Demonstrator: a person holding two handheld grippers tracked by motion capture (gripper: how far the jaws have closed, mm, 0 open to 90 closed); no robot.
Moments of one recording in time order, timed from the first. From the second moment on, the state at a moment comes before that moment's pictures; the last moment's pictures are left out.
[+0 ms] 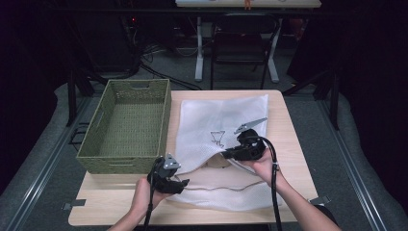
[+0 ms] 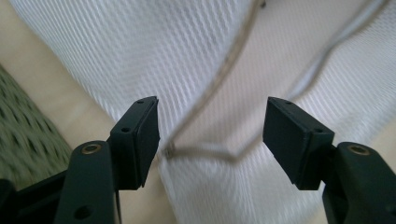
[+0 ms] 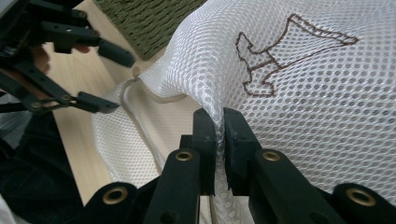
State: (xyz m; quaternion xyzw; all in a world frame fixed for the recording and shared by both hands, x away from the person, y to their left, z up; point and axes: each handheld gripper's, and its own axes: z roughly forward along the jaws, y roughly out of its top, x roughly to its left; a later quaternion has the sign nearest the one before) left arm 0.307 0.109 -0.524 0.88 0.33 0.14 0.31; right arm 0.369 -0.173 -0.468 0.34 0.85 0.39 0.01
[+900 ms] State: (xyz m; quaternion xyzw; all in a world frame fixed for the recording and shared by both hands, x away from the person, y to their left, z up) left arm 0.327 0.079 -0.534 0.91 0.24 0.13 0.31; right arm 0.370 -0.179 -0.489 0.33 0.88 0.33 -0.05
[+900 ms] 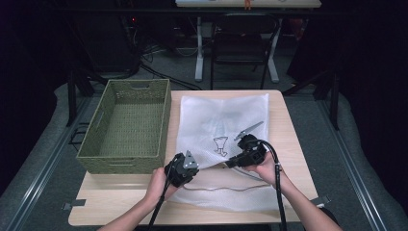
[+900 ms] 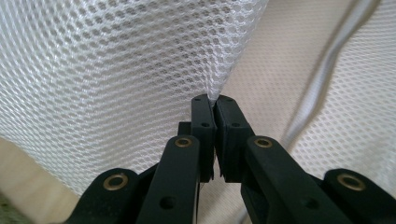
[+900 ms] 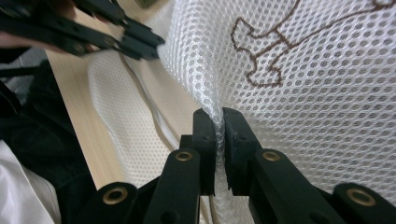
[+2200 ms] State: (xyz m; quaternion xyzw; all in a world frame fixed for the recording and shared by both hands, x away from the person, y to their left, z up) left arm 0.328 0.090 -0.533 0.92 0.27 0.02 0.29; right arm 0.373 -0.169 -0.517 0.29 0.92 0.24 -0.10
